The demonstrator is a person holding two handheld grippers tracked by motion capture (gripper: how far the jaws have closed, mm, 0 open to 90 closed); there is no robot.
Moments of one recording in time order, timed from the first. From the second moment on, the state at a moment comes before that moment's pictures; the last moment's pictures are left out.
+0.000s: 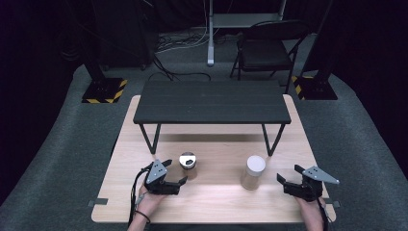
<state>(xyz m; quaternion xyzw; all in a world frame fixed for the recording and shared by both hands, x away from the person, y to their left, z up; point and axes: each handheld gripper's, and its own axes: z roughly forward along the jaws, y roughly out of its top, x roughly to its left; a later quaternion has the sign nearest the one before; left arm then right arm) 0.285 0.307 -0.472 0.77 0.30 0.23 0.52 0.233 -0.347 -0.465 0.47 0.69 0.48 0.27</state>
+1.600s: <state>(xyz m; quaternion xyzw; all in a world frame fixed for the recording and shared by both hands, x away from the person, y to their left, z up) 0.302 0.281 -0.449 0.74 0.33 0.23 0.54 0.233 -0.346 -0.465 0.46 0.69 0.48 0.27</state>
